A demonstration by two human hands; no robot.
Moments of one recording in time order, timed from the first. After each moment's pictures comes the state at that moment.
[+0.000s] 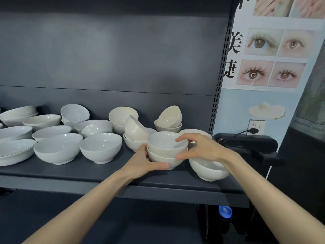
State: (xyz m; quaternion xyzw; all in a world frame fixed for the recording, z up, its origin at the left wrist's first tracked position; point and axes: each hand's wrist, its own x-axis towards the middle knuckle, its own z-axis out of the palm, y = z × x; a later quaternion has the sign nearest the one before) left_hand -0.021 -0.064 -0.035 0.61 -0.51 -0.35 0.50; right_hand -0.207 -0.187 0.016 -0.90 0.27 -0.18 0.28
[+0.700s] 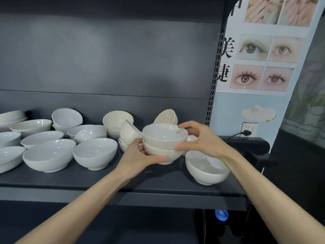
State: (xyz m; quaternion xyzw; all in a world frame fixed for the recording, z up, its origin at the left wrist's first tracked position) left_hand -0.023 -0.061 -0.011 0.60 -0.48 -0.29 0.57; right_hand -0.214 -0.178 0.041 -0.84 0.27 -0.29 0.36
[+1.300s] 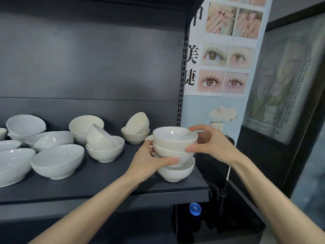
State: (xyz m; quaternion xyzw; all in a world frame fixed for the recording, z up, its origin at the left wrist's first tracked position) left_hand -0.118 -0.093 -0.004 0.54 -0.54 -0.32 0.56; right_hand -0.324 -0.171 0.044 -0.78 0.33 -0.37 0.39
